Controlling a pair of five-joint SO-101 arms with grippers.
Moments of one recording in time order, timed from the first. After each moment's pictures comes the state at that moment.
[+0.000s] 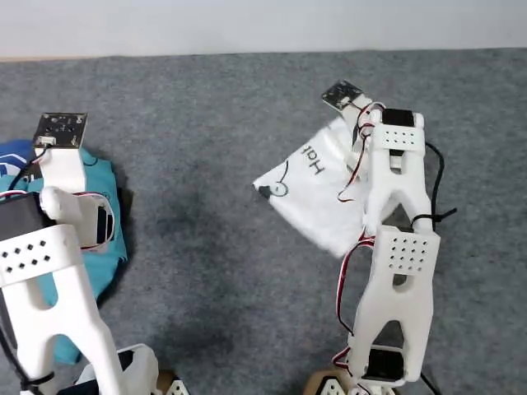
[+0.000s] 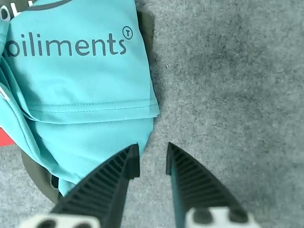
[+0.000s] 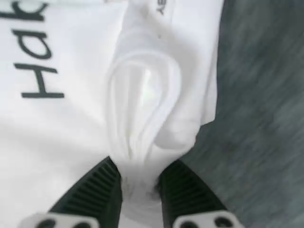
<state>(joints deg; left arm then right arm) -22.4 -28.8 16.8 99.3 -10.6 3.2 53.6 -46.7 71.3 49.9</state>
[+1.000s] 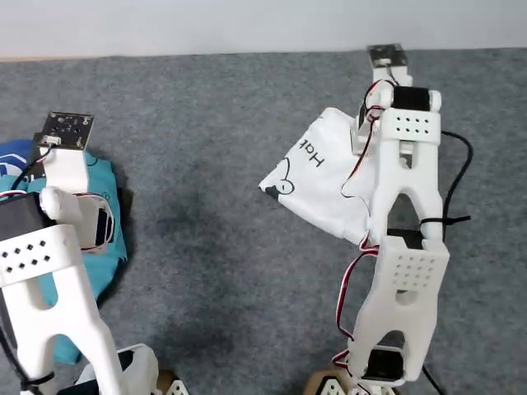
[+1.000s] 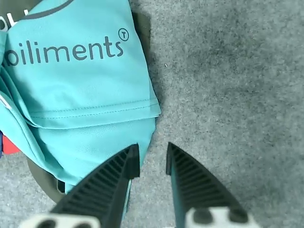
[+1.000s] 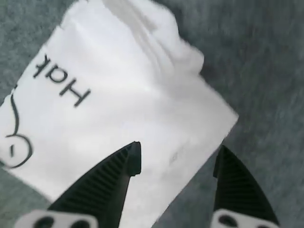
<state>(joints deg) -22.4 -28.8 16.8 99.3 -14.3 2.2 39.4 -46.7 91.0 3.6</state>
